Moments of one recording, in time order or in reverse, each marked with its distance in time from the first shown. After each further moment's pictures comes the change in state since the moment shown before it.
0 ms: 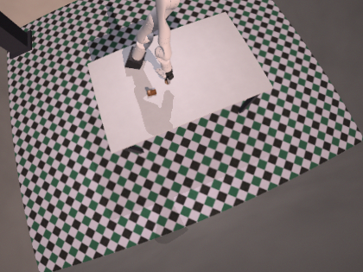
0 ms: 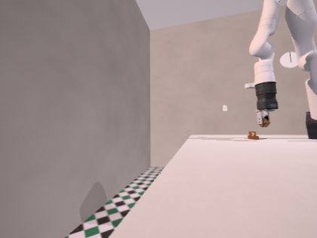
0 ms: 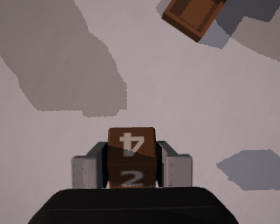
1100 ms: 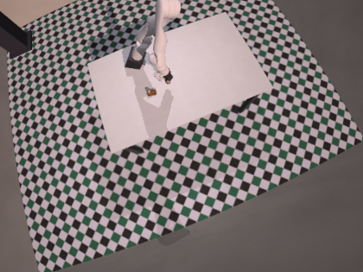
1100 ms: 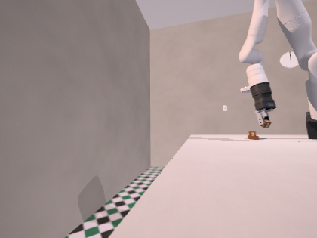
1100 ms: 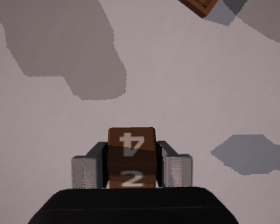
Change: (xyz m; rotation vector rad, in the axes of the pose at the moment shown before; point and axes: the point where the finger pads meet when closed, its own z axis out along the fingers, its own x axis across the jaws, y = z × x) arm 0.001 0.002 0.003 -0.188 0.016 -0.018
